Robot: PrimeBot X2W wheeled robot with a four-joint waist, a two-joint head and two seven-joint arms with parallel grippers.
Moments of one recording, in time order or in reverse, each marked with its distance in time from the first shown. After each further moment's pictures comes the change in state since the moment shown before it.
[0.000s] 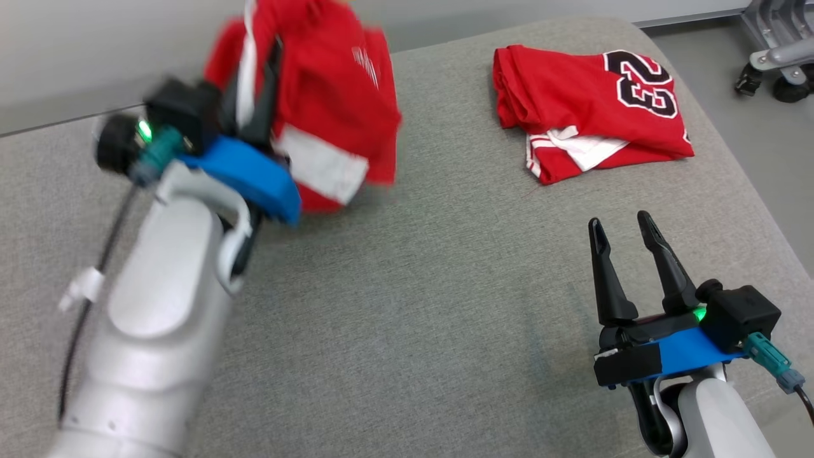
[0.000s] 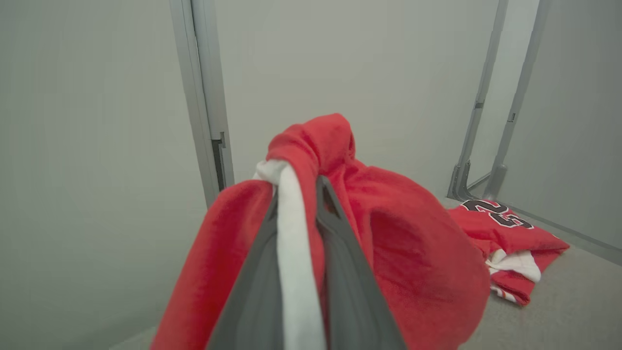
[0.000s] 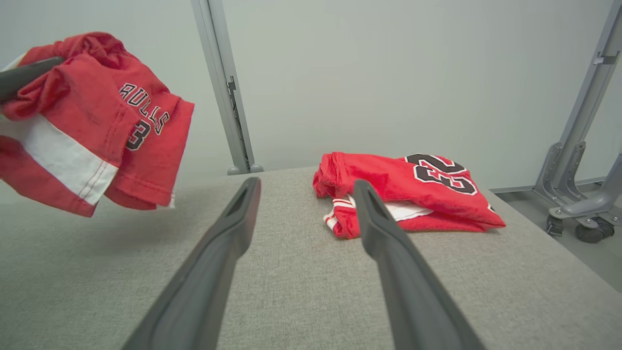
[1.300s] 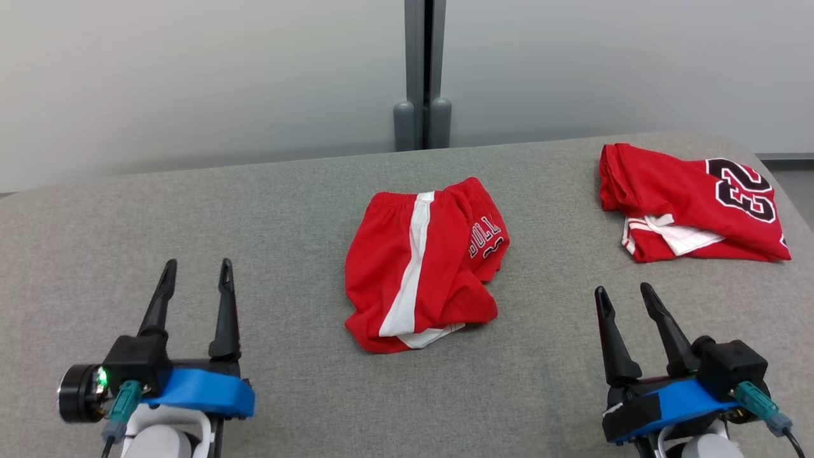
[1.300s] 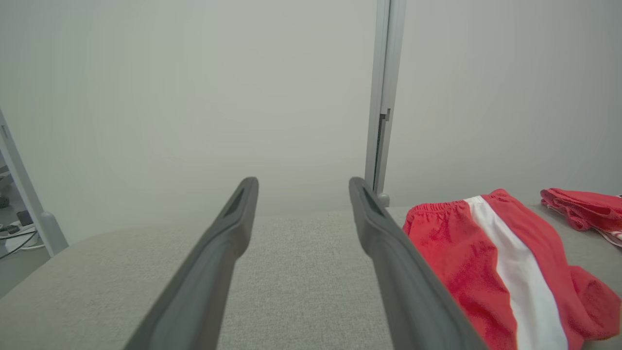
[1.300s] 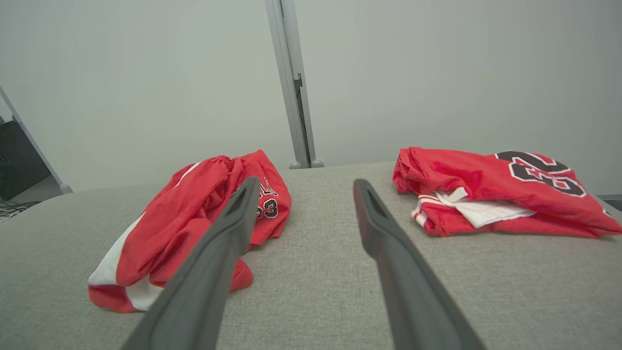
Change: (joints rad) left arm 0.662 0.014 0.188 -0.357 0.066 0.148 -0.066; right arm 0.116 0.006 -0.027 0.085 -0.006 0.000 0.000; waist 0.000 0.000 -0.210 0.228
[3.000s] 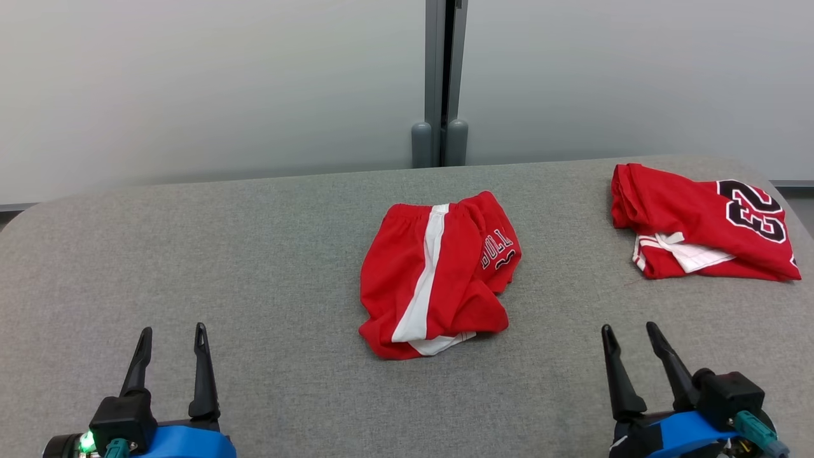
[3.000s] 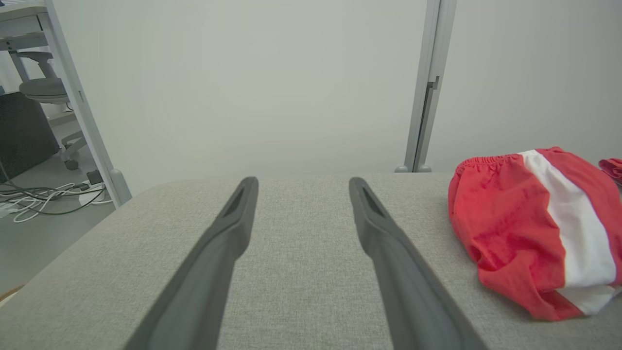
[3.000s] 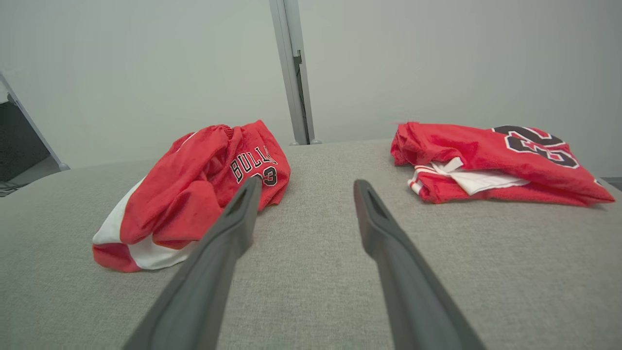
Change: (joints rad) left arm 0.174 -0.101 0.230 -0.013 0.164 -0.073 0.000; right arm 0.075 -0.005 -0.029 0.032 -0.016 0.000 0.000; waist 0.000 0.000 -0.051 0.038
